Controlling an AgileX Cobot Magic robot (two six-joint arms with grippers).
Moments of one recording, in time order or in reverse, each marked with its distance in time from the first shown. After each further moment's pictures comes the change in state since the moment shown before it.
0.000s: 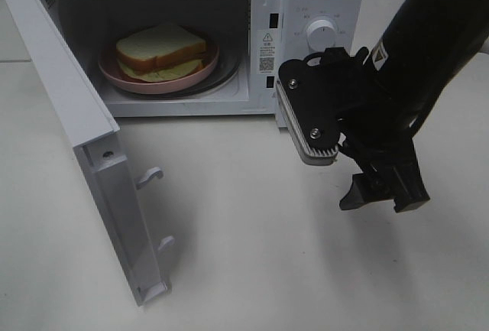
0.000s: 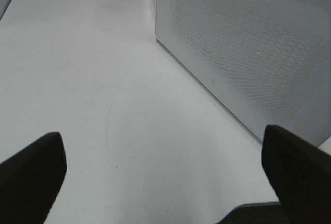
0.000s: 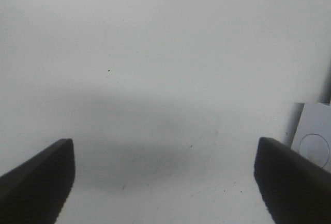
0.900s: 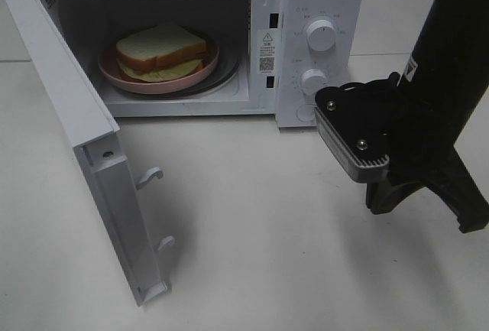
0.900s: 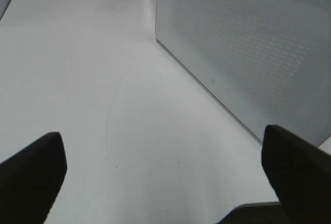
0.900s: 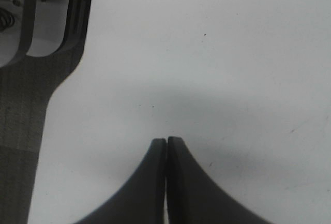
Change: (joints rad) left arm 0.000 0.000 0.000 0.000 0.000 0.000; right arm -0.114 0.034 0.000 0.101 0.257 -0.156
